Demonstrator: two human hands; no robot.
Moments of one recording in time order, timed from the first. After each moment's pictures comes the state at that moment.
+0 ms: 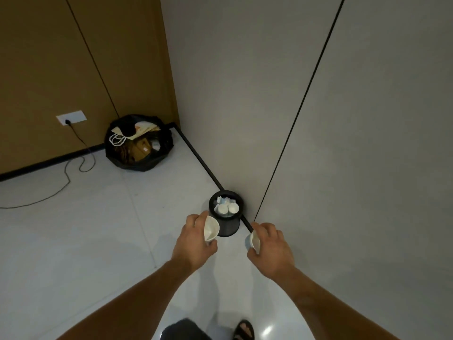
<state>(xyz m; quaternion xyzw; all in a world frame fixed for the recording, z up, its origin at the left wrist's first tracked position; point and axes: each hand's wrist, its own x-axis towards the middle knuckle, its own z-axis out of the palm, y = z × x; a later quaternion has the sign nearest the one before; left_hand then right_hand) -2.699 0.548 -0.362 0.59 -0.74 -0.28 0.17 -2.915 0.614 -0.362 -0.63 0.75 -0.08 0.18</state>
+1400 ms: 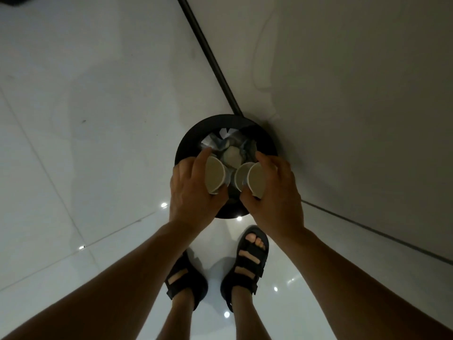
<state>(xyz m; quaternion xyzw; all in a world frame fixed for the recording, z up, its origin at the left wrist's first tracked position) -2.855 0.188 -0.900 0.67 -0.67 -0.31 0.13 -3.021 0.215 -0.877 -0.59 0.75 -0.13 0.28</state>
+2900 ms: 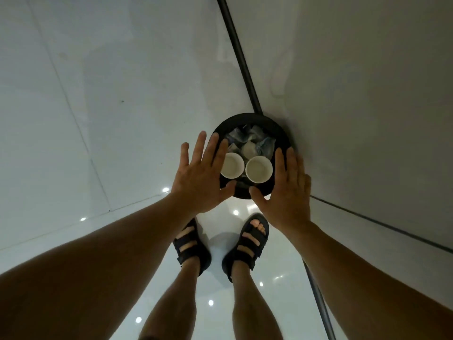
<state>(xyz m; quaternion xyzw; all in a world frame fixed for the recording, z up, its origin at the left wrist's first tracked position) -2.806 0.178 -0.848 0.54 -0.81 -0.15 -0.14 -3.006 0.227 -0.839 -0.64 0.73 0.04 0.23</state>
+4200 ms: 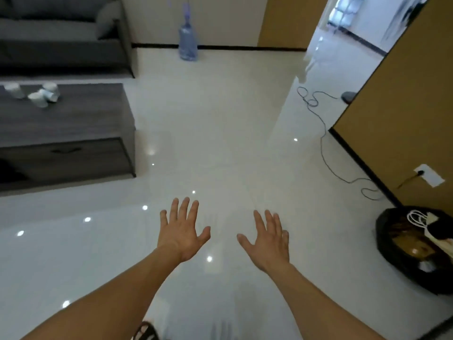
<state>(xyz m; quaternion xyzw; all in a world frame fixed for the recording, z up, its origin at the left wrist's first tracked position) -2.683 0.867 -0.368 0.99 -0.03 -0.10 0.07 -2.702 0.633 -0.355 -0.98 0.06 0.14 0.13</state>
